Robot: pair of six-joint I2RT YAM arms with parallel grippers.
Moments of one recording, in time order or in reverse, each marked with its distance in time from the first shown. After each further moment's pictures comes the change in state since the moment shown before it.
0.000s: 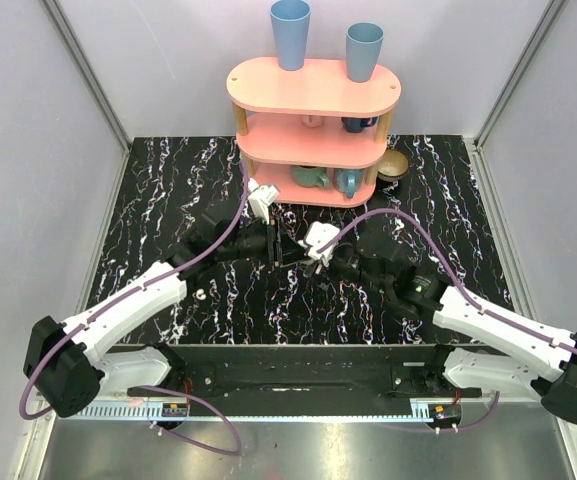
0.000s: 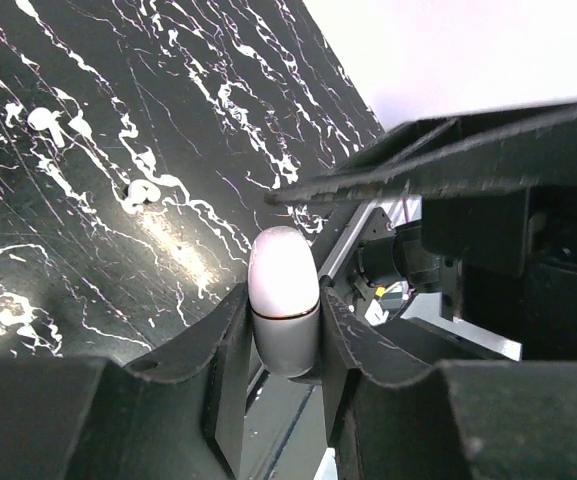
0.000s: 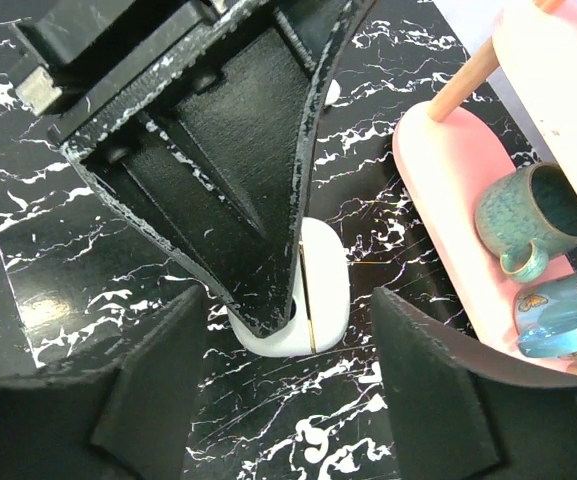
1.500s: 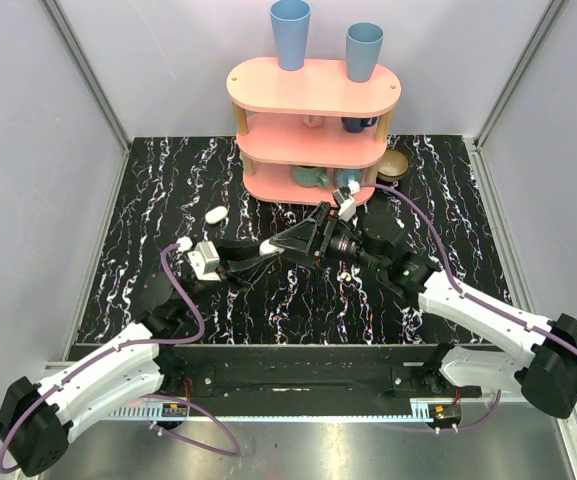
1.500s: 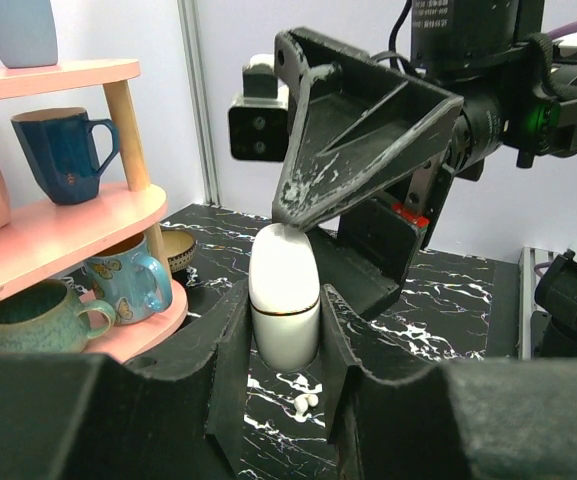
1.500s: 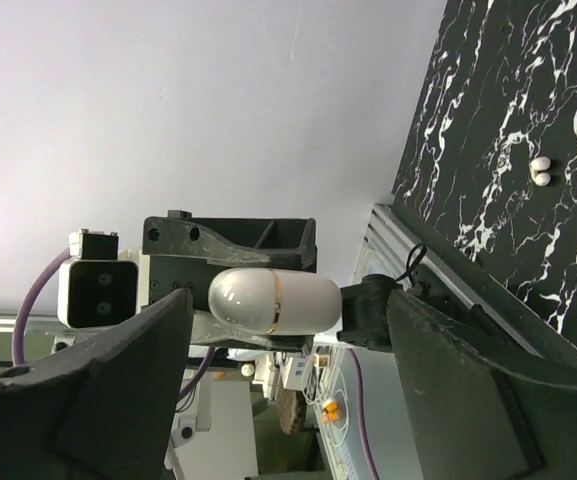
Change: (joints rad) left arm -0.006 -0.449 -0.552 0.850 -0.104 0.520; right arm -0.135 0.102 0.002 0.319 -0.294 1.648
